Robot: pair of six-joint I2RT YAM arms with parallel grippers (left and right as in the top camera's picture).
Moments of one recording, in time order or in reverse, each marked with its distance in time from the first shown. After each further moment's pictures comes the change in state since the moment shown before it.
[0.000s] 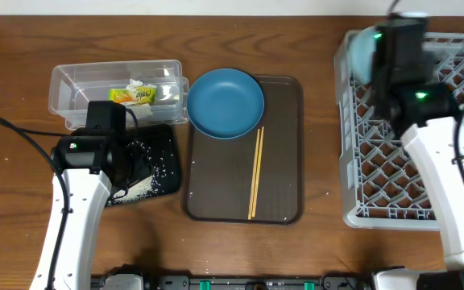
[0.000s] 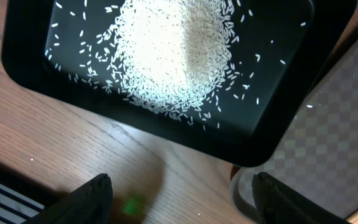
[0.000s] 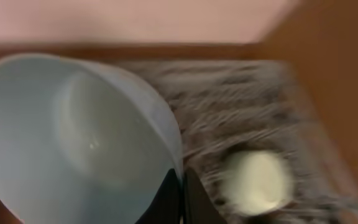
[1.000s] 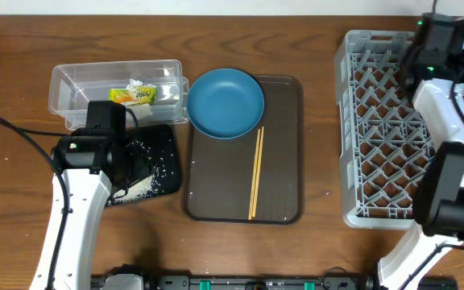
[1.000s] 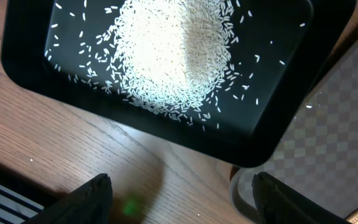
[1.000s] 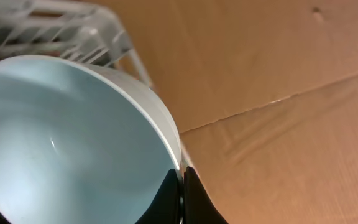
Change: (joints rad) left arm 0.000 0.000 0.000 0.001 0.000 0.000; right arm -0.287 0.466 0.002 0.506 0.461 -0.497
